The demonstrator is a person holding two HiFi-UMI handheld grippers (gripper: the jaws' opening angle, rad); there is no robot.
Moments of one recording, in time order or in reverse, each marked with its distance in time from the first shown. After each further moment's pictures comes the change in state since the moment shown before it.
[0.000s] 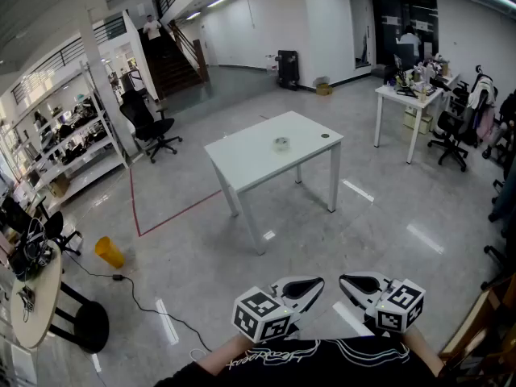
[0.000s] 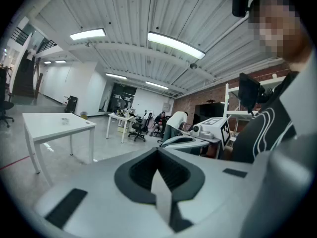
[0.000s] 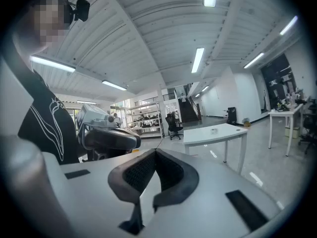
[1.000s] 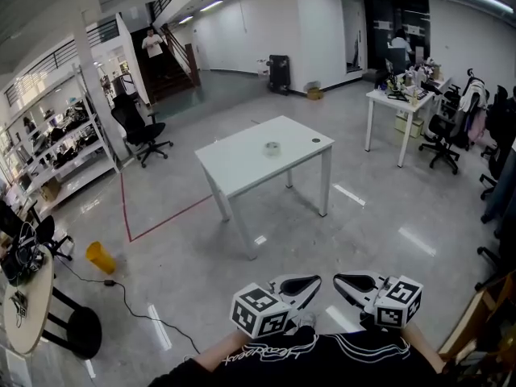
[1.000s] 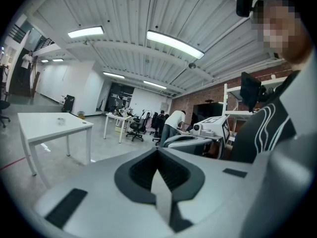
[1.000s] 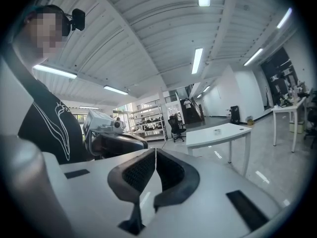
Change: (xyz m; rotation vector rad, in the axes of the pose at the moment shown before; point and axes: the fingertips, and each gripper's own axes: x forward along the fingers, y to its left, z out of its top) left arm 0.020 0.007 0.010 0.004 0.007 -0.027; right arm -0.002 -0.010 0.013 0.035 -0.036 0.049
